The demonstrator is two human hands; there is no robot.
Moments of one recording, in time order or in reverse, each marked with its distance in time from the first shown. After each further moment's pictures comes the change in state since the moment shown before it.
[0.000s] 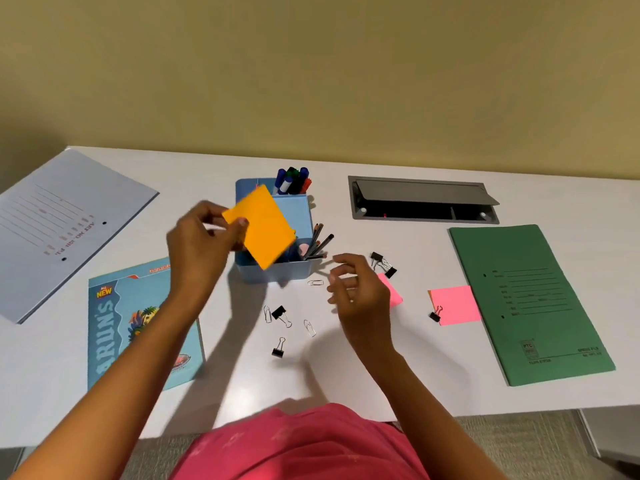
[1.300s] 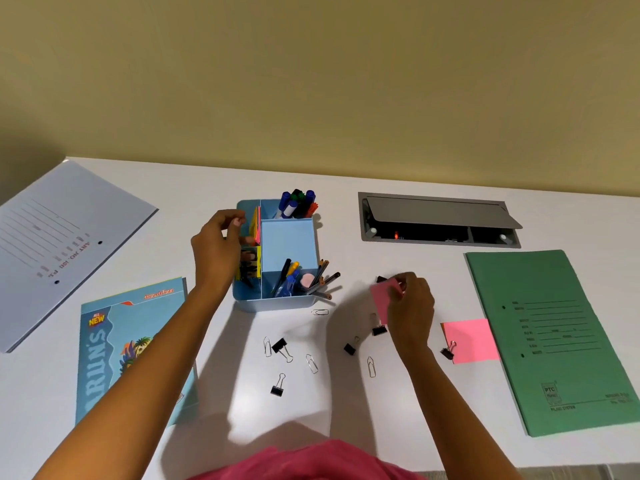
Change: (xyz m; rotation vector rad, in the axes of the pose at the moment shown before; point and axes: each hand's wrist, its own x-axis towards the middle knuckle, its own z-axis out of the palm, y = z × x) left_hand 0.079 -0.042 0.051 -0.009 0.013 -0.127; right_hand 0.089 0.074 -0.034 -0.605 0.188 0.242
